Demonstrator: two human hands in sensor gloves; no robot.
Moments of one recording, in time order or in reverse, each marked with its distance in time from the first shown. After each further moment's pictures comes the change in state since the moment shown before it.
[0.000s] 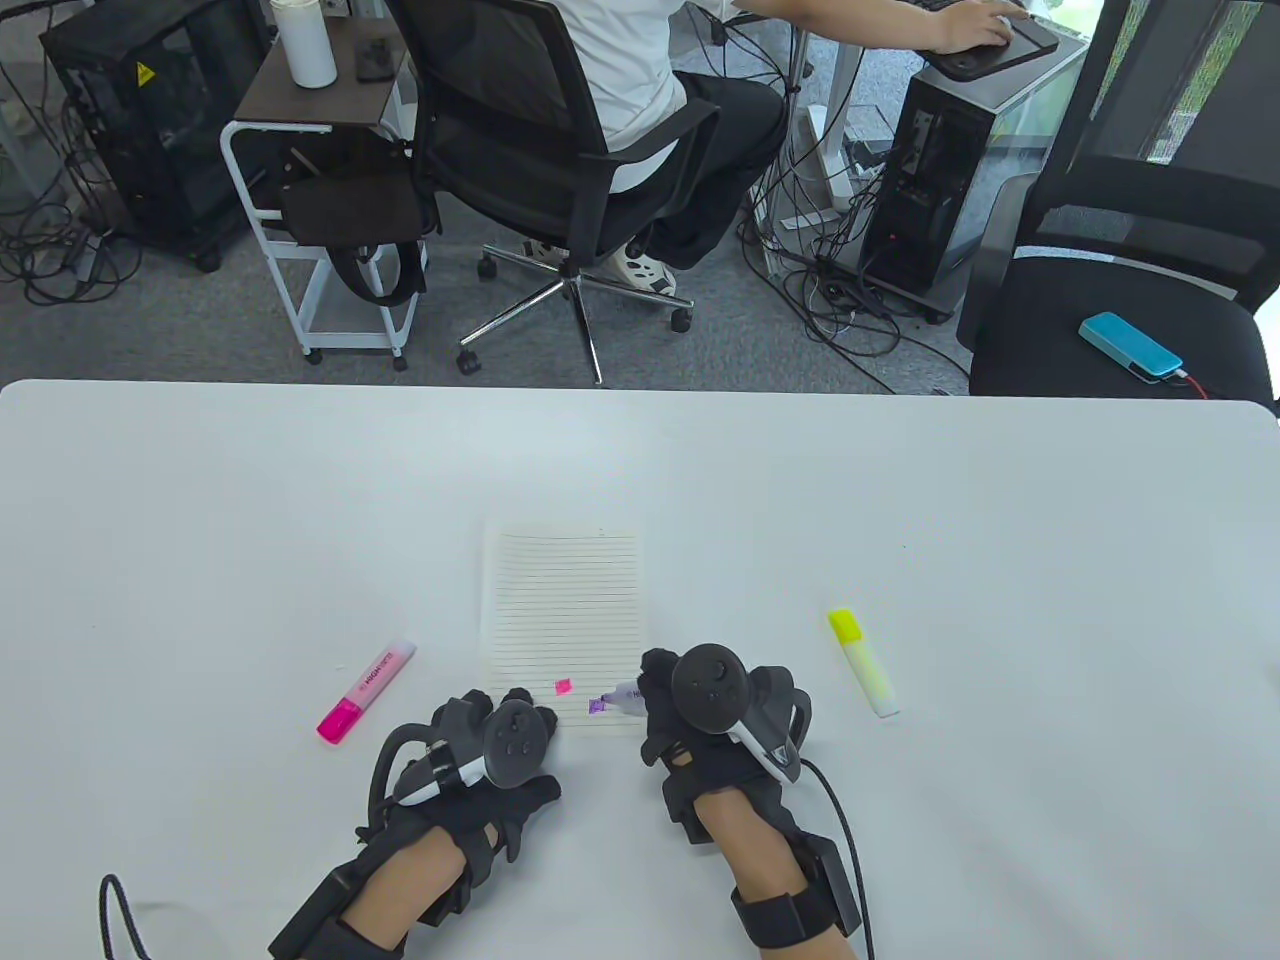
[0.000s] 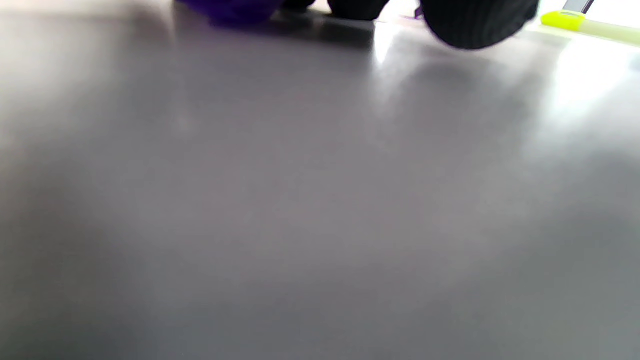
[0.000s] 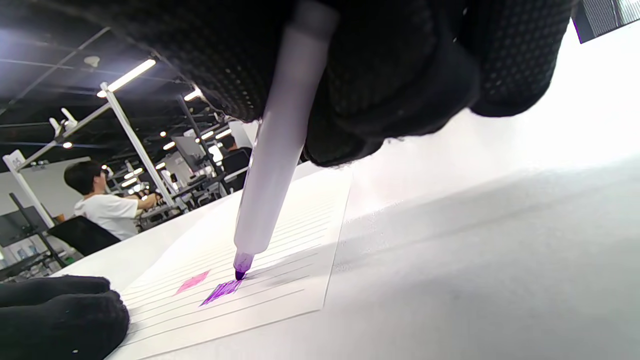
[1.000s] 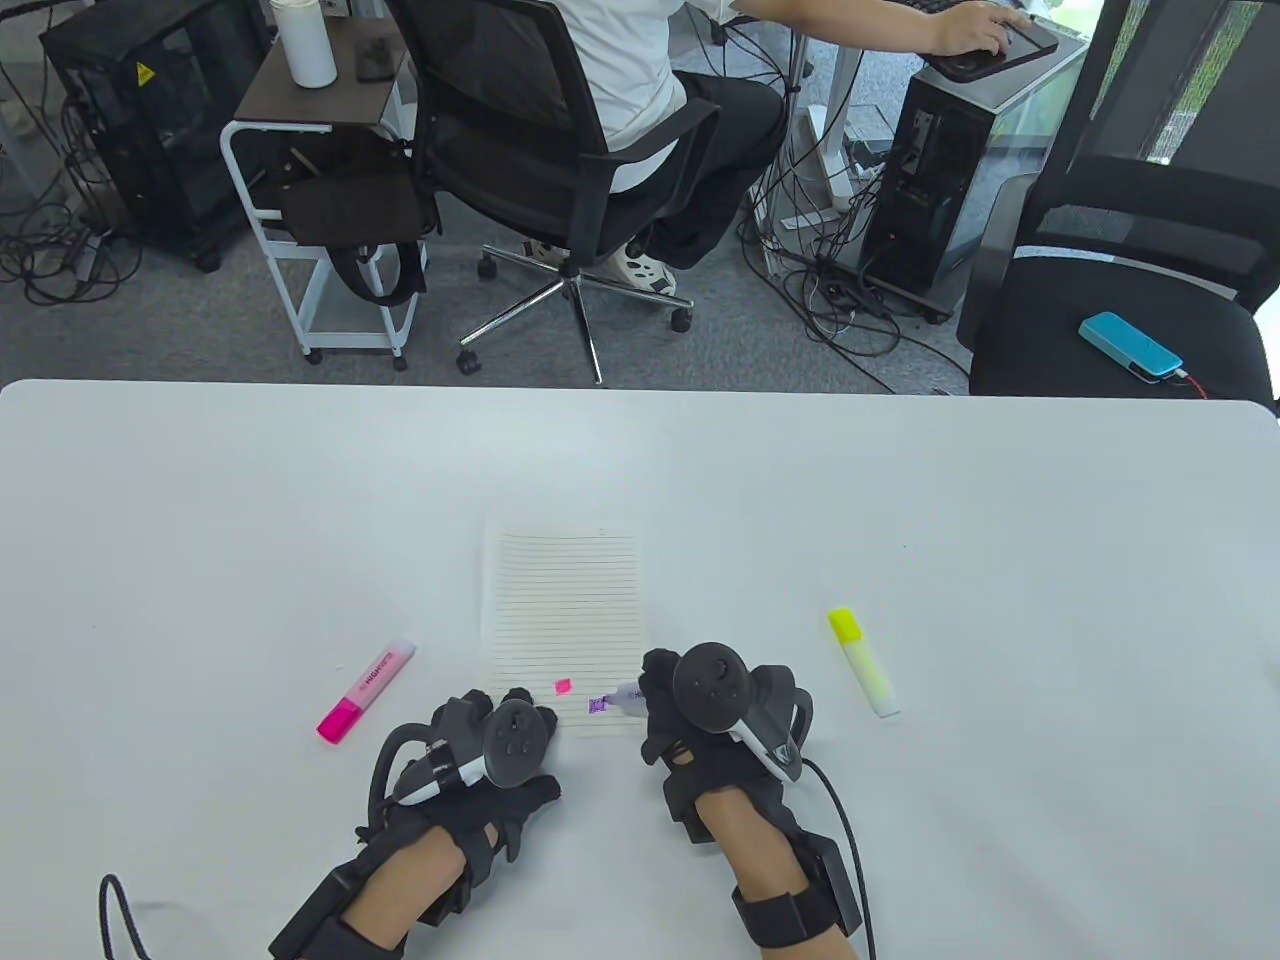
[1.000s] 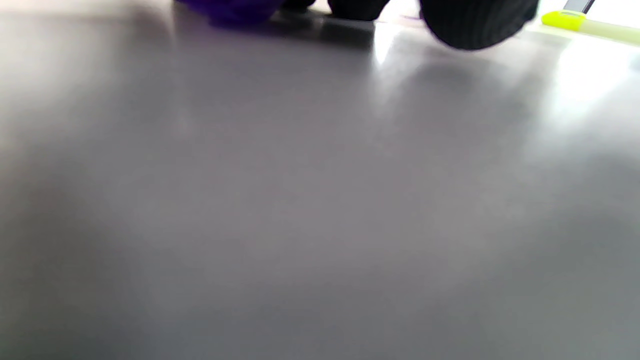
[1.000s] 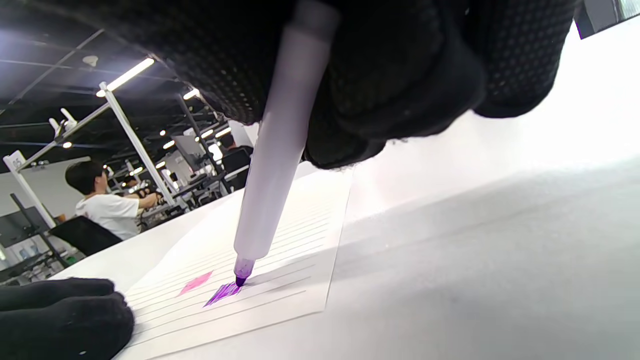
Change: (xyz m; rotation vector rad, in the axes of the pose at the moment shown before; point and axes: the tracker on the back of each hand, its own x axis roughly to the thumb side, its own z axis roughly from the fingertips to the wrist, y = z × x) left_hand 0.000 0.000 0.000 -0.001 0.001 -0.001; right_hand -0.001 -0.001 0.000 0.012 0.001 -0.007
